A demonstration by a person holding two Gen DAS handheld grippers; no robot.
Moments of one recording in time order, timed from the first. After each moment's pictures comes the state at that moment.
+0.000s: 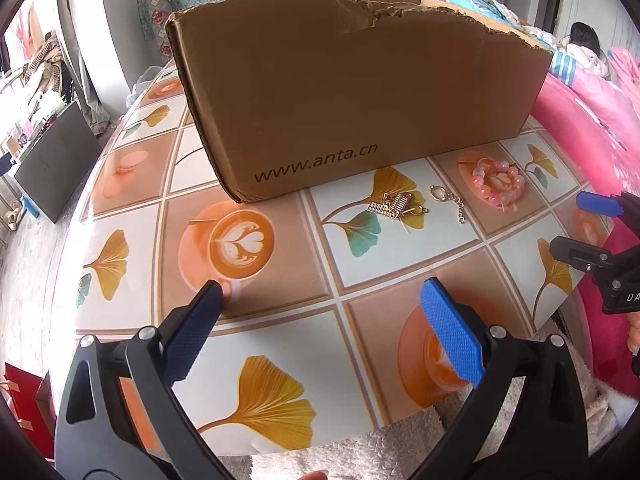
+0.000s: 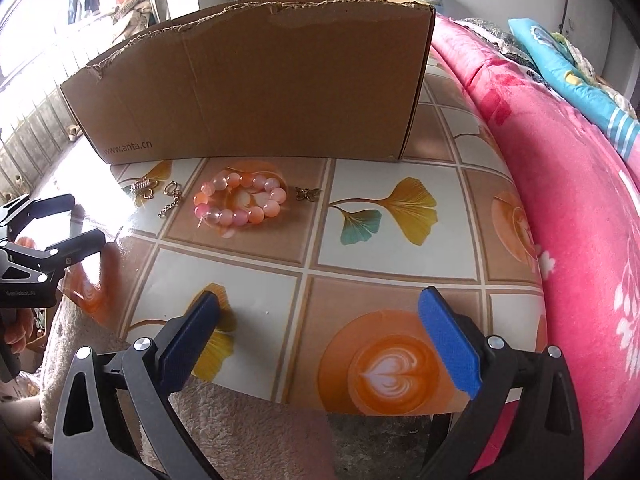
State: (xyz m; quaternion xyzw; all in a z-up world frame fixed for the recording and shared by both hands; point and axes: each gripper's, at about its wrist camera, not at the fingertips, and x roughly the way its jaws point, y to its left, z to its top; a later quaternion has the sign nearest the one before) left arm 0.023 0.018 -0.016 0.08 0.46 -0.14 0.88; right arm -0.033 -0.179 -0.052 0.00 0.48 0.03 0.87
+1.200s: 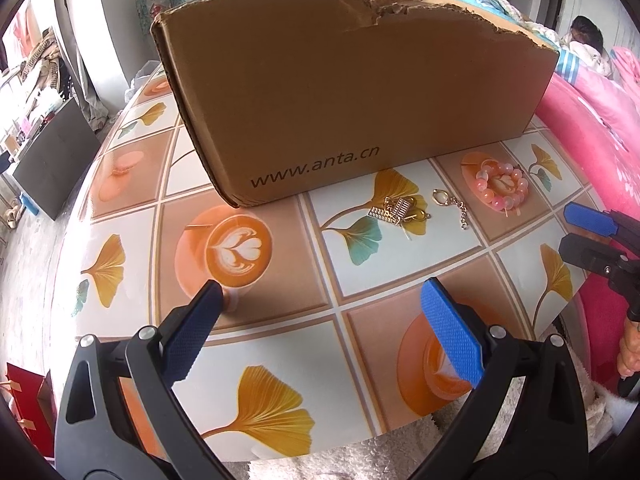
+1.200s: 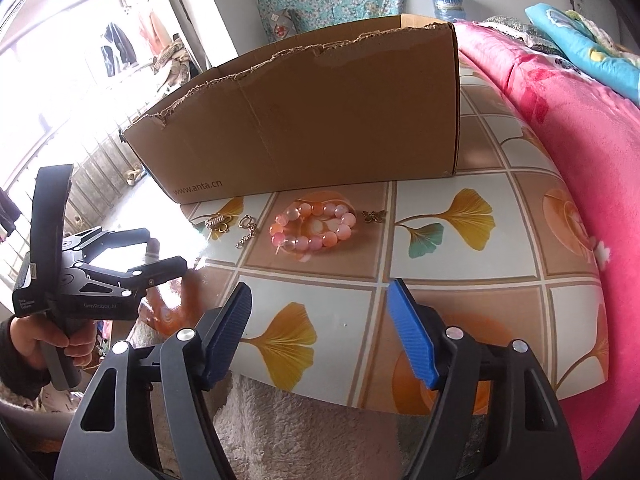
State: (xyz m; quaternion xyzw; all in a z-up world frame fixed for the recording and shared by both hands) left arm 0.034 0.014 -0.018 0.08 0.47 -0.14 0.87; right arm -0.048 -0.178 -0.045 0.11 0.43 0.12 0.89
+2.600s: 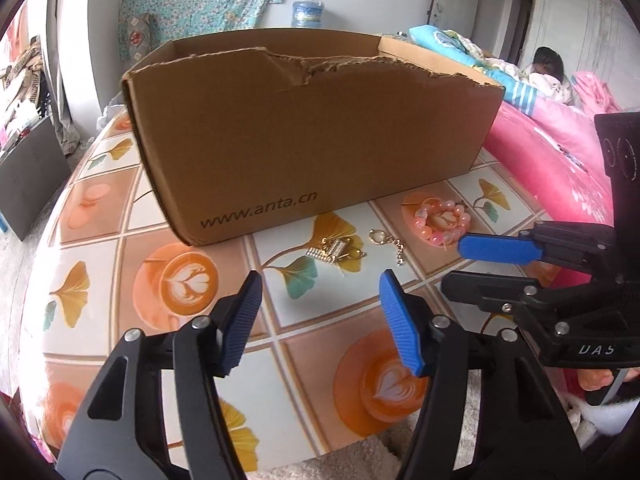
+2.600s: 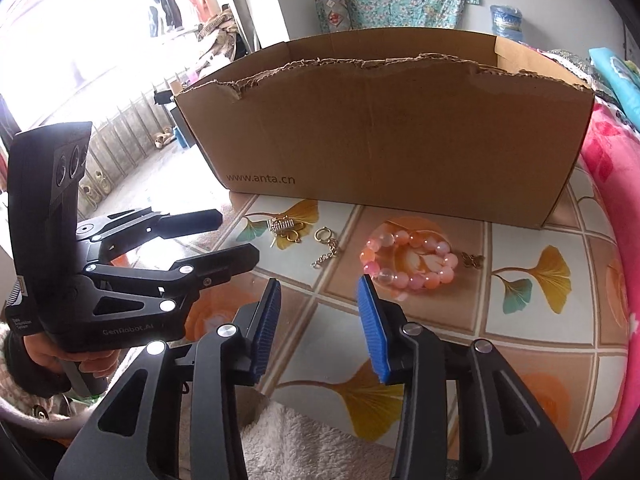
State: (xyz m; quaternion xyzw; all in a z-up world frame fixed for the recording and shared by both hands) left arm 0.019 0.000 -0.006 0.04 0.40 -0.22 0.89; right arm -0.028 -0.117 -0.034 0.04 0.43 0.19 0.88
